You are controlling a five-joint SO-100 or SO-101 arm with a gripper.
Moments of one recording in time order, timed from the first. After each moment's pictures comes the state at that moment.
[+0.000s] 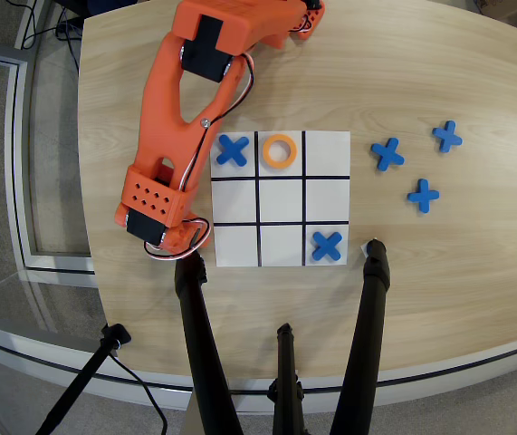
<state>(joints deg) 26.1 54.1 63.6 60.8 -83.8</state>
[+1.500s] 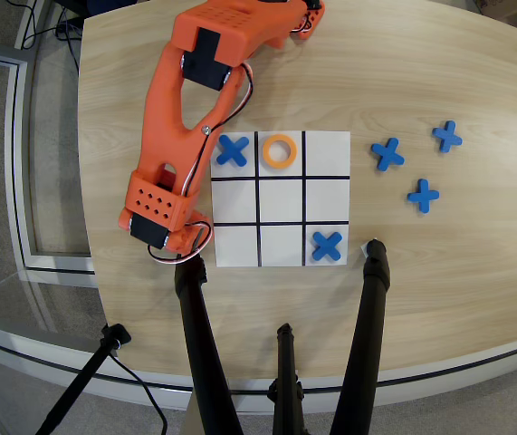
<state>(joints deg) 25.8 49.7 60.2 67.4 -83.8</state>
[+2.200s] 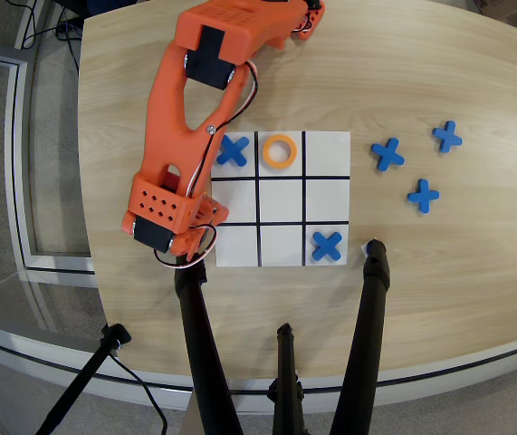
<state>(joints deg) 24.6 50.8 60.0 81.1 -83.7</state>
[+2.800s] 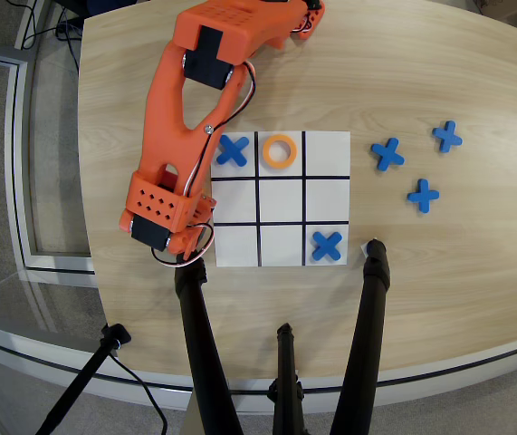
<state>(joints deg) 25.3 50.8 60.0 80.6 -84.0</state>
